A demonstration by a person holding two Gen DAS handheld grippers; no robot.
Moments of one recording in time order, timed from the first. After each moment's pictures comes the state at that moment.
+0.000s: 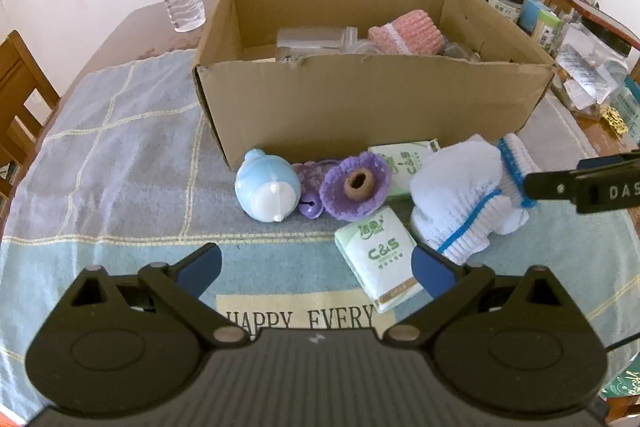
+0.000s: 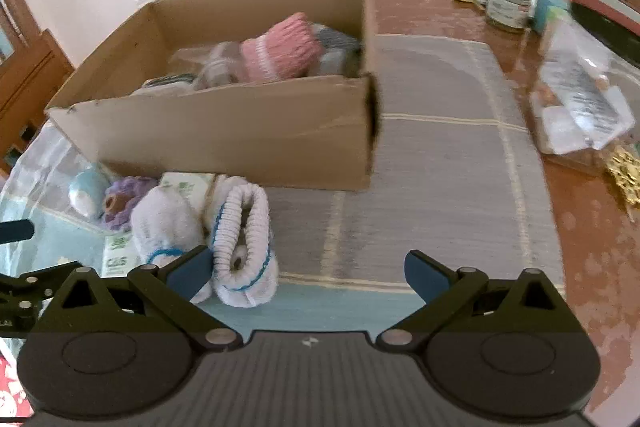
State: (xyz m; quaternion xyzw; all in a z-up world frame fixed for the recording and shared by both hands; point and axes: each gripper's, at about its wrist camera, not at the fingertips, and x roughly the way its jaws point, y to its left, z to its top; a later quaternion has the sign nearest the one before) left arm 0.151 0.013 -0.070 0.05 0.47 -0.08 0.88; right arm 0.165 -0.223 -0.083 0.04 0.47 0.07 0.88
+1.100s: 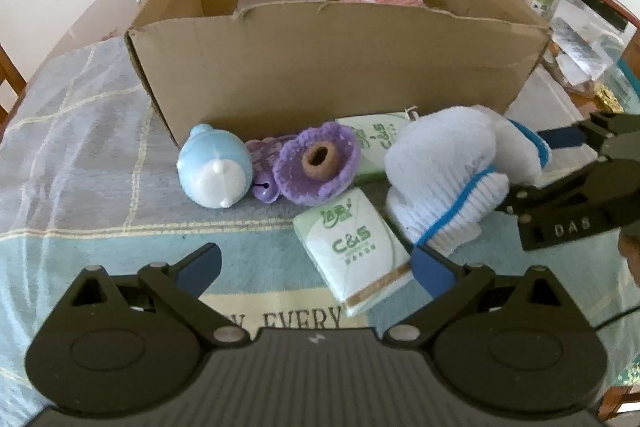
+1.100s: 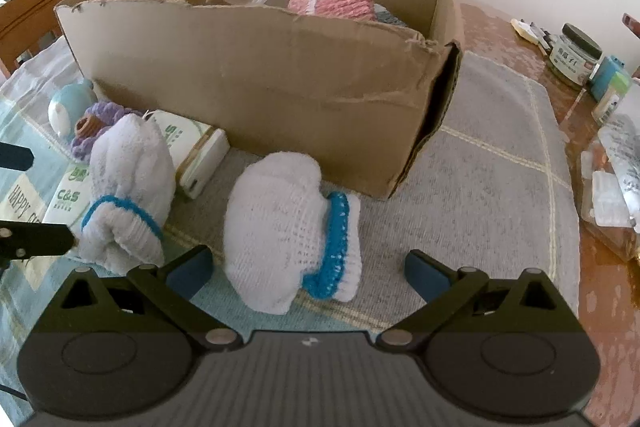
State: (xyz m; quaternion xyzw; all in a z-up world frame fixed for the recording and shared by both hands) left arm 0.164 -0.006 -0.103 0.04 0.49 -0.10 0.87; right arm 0.192 -0.211 -0.127 -0.08 0.46 0.15 0.87
